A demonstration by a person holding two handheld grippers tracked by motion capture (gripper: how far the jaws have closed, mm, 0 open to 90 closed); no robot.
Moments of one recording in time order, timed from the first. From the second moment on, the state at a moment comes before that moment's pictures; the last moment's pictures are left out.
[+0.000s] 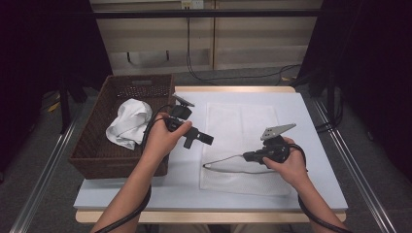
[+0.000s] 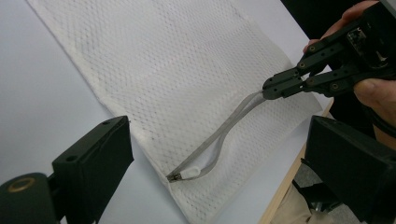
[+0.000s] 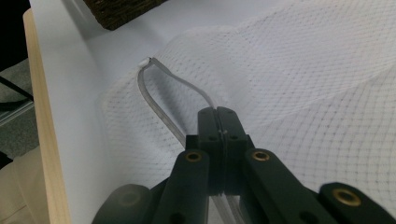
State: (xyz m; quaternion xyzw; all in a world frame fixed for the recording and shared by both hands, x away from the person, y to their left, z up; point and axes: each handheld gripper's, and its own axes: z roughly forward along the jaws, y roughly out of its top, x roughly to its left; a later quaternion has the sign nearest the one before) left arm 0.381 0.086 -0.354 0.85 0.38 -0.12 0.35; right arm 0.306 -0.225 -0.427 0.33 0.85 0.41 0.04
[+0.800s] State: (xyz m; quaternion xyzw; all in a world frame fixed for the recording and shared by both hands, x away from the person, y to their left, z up) left arm 0.403 0.138 -0.339 0.83 0.41 -0.10 0.35; right arm 0.308 -0.222 -0.425 0.33 0.85 0.42 0.04
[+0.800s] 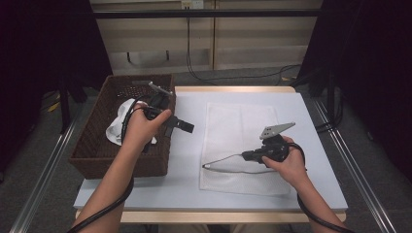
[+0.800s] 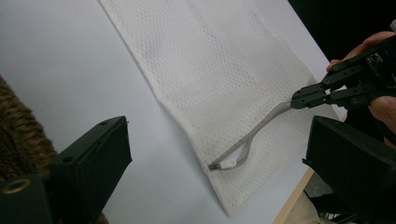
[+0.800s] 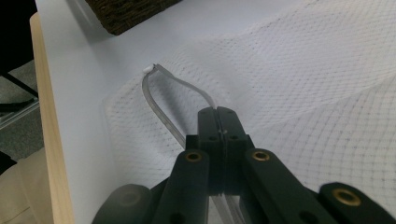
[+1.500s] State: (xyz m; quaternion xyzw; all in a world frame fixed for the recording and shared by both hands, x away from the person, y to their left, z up) left arm 0.422 0.183 -0.352 0.81 0.48 -0.06 0.35; right arm 0.308 -0.222 -0.427 0.33 0.85 0.41 0.04
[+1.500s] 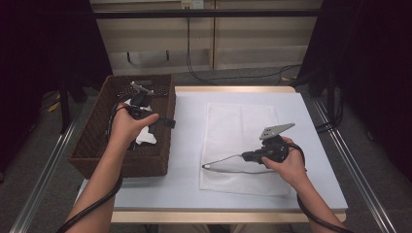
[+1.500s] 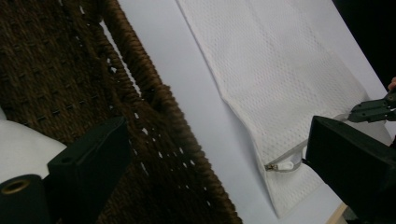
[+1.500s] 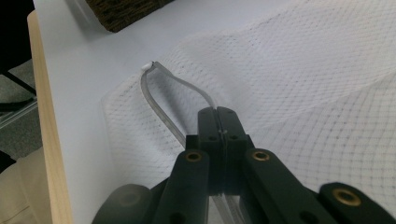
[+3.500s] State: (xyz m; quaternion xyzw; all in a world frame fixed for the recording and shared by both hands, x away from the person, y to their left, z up) left arm 0.464 0.255 -0.402 0.77 0.58 0.05 0.28; right arm 0.307 -0.223 -0.432 0.33 0.85 0.41 0.03
